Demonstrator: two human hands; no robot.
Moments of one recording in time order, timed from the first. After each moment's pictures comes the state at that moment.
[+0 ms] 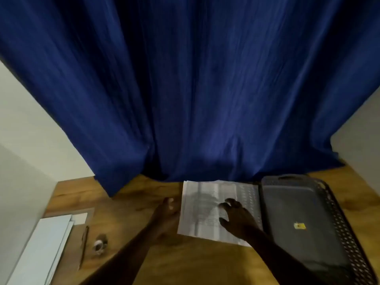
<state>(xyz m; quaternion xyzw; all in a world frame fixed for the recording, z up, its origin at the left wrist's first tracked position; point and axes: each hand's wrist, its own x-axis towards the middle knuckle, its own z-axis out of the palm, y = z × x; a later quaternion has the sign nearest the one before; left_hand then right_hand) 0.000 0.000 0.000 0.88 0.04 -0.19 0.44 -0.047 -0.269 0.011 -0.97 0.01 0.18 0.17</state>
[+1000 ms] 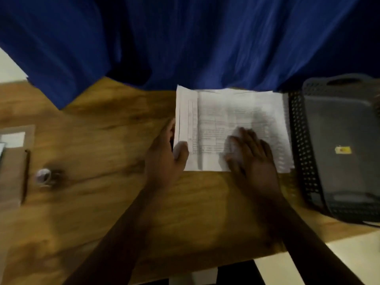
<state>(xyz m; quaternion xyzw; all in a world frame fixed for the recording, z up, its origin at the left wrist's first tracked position) -0.043 -0.031 -0.097 0.90 -0.05 0.03 0.44 -0.098 -0.265 -0.110 -0.99 0.01 -0.02 0.17</state>
